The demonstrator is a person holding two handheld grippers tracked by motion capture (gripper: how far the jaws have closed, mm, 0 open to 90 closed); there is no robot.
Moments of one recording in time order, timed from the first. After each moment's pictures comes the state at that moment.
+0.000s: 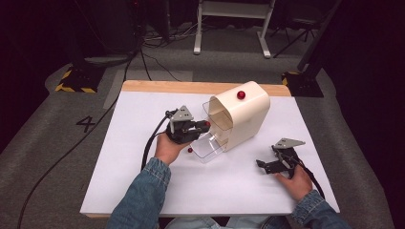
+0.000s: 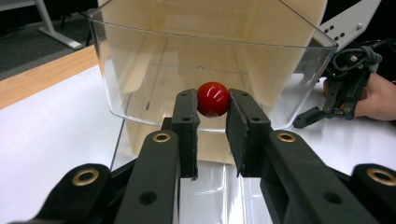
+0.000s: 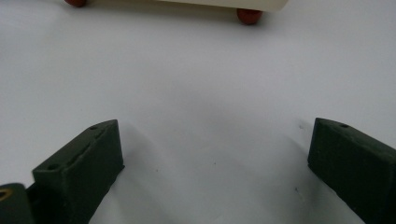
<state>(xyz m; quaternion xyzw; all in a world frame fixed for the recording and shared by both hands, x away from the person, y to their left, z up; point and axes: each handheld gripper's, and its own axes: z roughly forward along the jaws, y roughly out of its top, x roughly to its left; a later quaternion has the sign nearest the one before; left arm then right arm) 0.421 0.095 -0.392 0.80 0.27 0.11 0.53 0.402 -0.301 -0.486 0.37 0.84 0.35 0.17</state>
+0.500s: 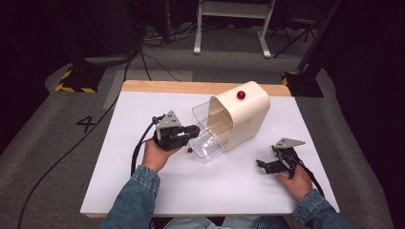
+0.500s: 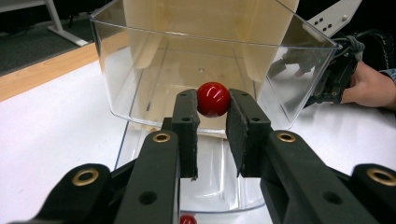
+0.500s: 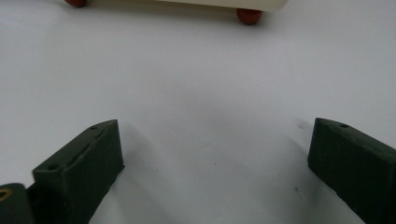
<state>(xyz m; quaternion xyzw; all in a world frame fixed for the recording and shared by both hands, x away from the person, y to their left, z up) 0.397 0.124 -0.390 0.80 0.27 0.11 0.53 0.402 -0.301 -0.486 0.37 0.84 0.35 0.16</state>
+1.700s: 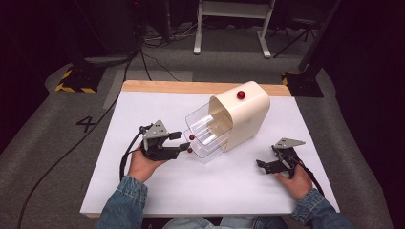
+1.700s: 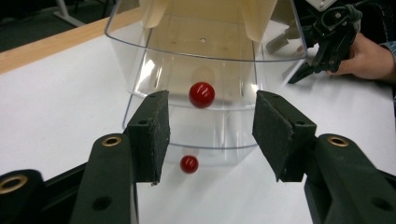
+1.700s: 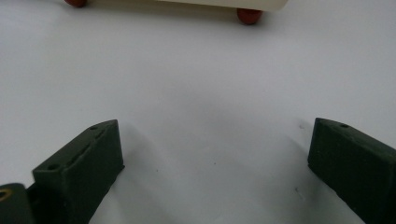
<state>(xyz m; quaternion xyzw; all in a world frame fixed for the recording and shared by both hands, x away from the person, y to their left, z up) 0.367 0.158 -0.396 0.81 0.28 0.13 0.50 0.402 -0.301 -0.486 0.37 0.84 0.35 0.16</state>
